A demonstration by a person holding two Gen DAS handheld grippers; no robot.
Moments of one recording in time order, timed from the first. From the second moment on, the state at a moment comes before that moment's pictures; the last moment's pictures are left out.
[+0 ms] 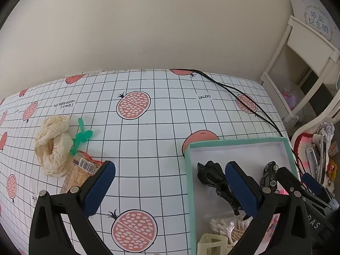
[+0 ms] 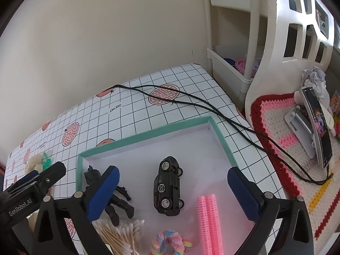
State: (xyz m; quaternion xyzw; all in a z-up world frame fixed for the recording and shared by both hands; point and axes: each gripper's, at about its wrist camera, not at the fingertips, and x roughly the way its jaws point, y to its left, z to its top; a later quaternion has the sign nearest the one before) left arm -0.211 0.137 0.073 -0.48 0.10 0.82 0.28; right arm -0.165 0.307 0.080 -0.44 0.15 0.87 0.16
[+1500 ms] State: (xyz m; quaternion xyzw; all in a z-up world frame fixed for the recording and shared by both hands) left arm -0.320 -0.062 0.106 -0.47 0.00 0.87 0.16; right arm -0.200 0.092 0.104 -0.45 0.06 0.89 0.00
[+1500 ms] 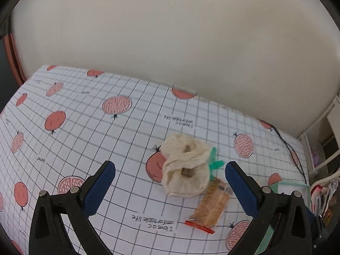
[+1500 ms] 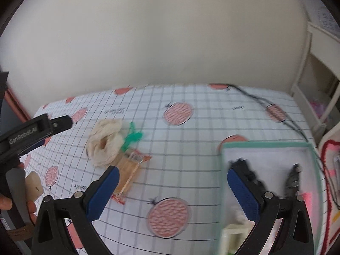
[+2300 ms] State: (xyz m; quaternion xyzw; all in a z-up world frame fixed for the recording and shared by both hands) left arm -0.340 -0.071 0.052 -0.50 -0.01 0.85 0.18; right arm -0.254 0.041 0.025 -0.52 0.07 0.85 0.02
